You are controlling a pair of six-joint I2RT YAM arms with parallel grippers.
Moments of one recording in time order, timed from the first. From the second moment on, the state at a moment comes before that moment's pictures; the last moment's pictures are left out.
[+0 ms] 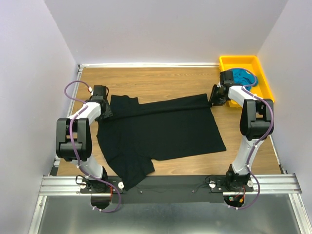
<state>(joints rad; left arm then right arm) 0.00 1.66 1.00 -0.40 -0.23 -0.34 0.02 1.99 1.39 -0.45 -0.06 0.32</state>
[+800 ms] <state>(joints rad) 0.01 1.64 1.13 -0.35 -0.12 -0.33 0.30 2.02 1.57 -0.43 -0.31 0.32</state>
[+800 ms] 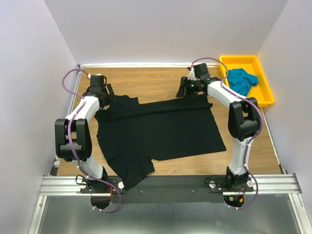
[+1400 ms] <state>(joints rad) 0.00 2.01 1.42 -0.27 -0.09 -0.31 0.53 2.49 2.00 -0.21 -0.53 0.48</state>
